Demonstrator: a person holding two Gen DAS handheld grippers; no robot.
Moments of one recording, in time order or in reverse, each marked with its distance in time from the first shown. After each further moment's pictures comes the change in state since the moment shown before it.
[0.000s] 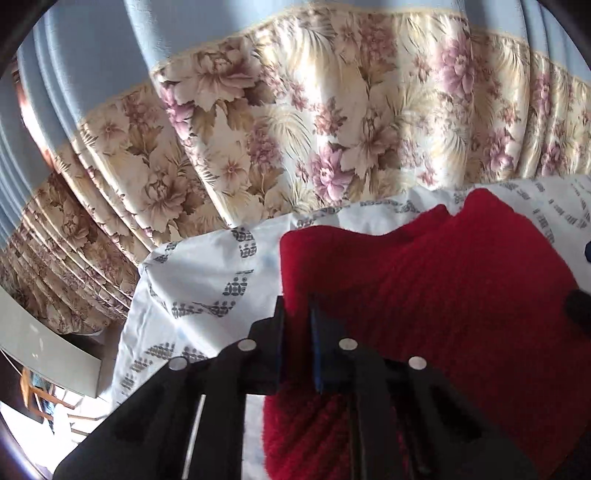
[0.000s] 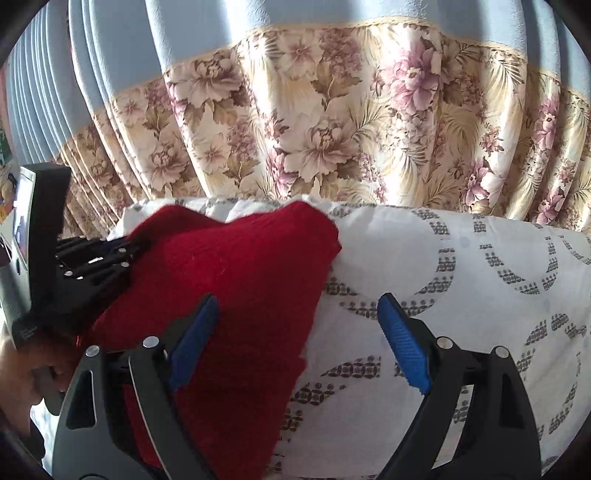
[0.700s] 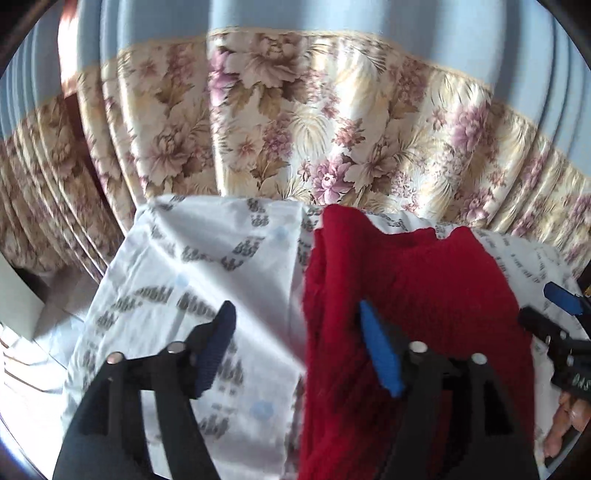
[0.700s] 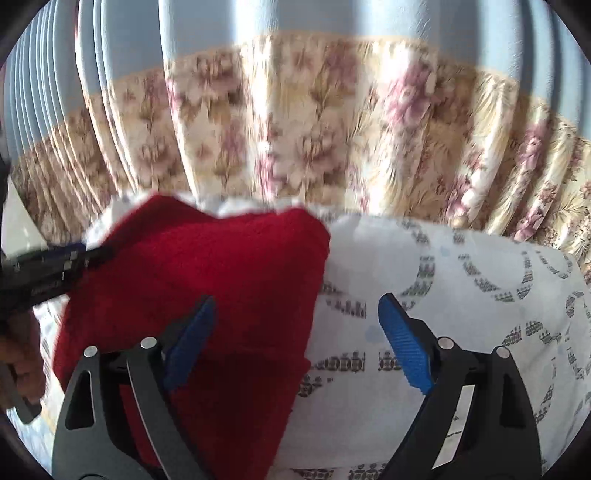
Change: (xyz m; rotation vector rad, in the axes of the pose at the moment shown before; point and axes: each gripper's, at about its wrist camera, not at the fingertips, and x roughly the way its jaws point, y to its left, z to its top) left arm -0.035 0.064 -0.033 -0.277 0.001 -0.197; right arm -0.025 0.016 -0.002 -0.041 -0.082 -0.075
